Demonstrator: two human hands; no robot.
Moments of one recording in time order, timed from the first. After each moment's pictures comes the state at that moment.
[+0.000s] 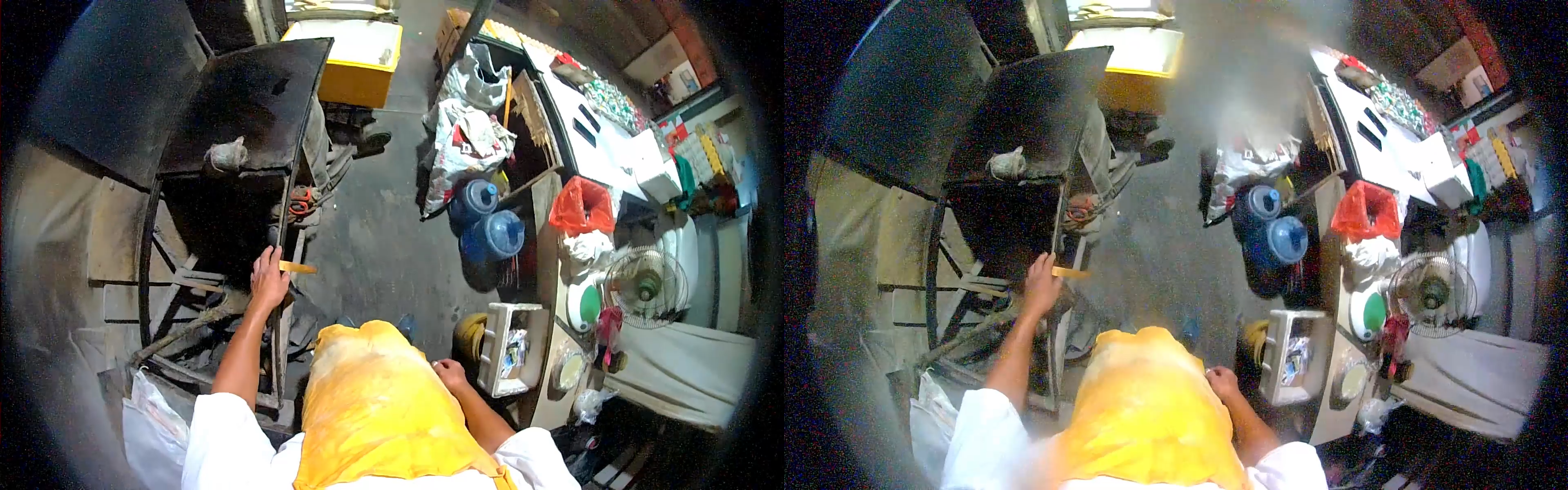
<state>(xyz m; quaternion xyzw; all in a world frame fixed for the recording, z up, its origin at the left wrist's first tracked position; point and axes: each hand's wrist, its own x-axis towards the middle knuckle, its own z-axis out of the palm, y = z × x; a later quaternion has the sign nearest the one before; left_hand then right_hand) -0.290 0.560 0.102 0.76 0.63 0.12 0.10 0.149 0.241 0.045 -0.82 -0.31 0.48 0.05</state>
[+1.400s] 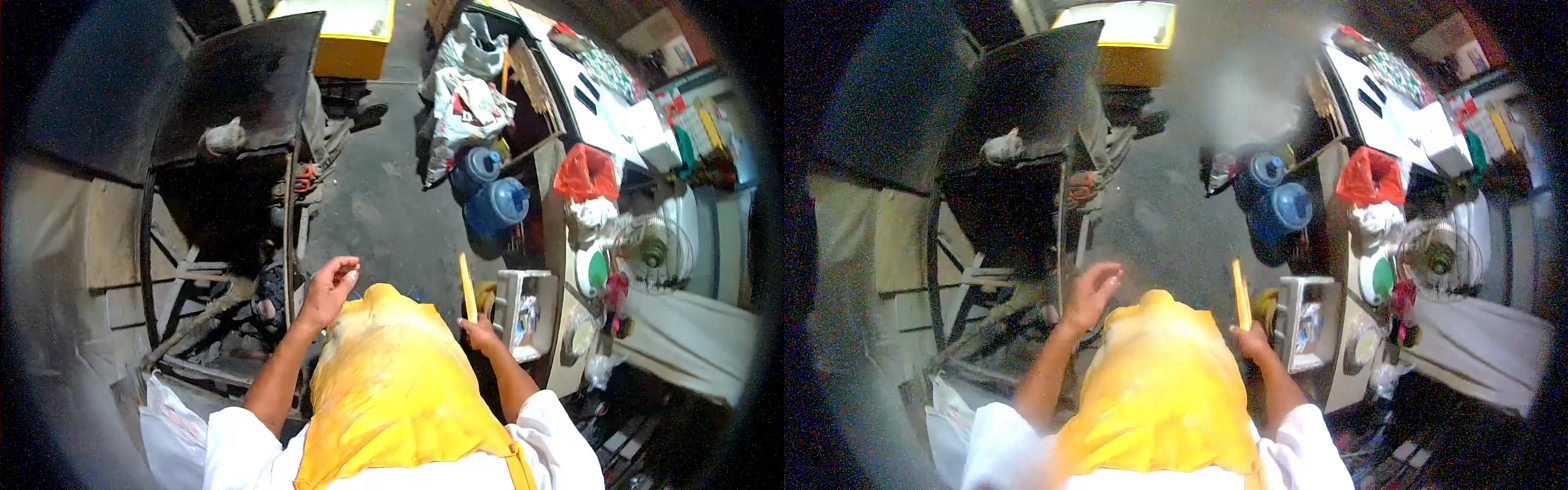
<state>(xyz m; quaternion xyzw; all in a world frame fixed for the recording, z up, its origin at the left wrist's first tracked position) -0.211 0.502 0.189 0.51 0.47 0.30 0.65 0.159 0.292 0.085 -0.81 -0.15 0.54 0.18</state>
